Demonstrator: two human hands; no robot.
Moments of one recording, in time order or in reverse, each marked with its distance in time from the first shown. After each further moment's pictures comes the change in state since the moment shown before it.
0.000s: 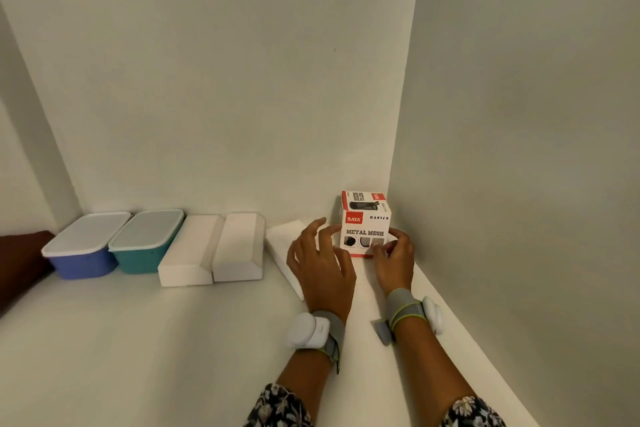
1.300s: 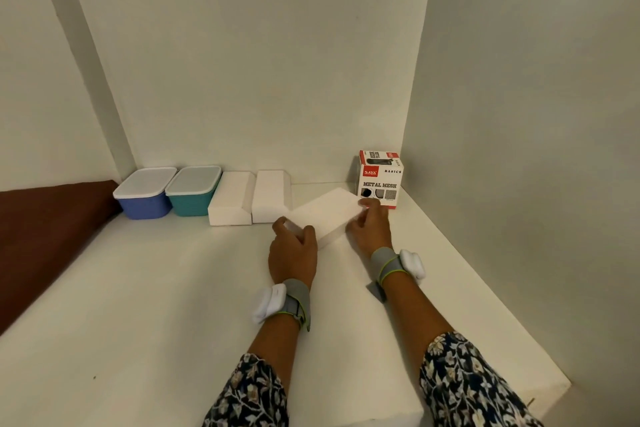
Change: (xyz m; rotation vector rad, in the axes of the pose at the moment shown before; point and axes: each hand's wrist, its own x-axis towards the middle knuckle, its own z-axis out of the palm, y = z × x) left_hand -0.035 -0.051 -0.102 -0.159 -0.273 -0.569; right_hand -0.092 -0.031 0.014 -0.143 -0.287 -0.135
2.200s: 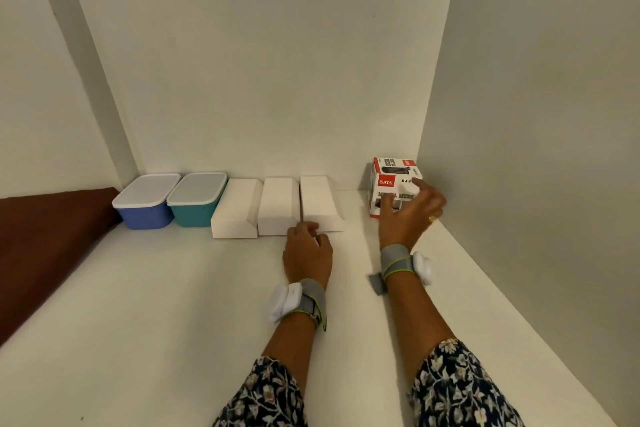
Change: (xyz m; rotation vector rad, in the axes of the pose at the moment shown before) left_hand 0.034 0.004 0.024 0.113 0.018 0.067; right_hand 0.050 -0.004 0.006 0.092 0.690 -0.124
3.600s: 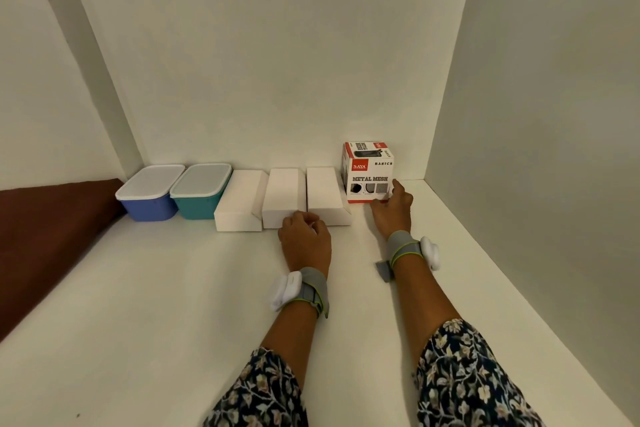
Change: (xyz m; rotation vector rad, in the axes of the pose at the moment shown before) left_hand 0.020 -0.006 0.009 -0.068 0.139 -0.028; right_hand 0.007 0.018 0.027 -0.097 -0.655 0.295
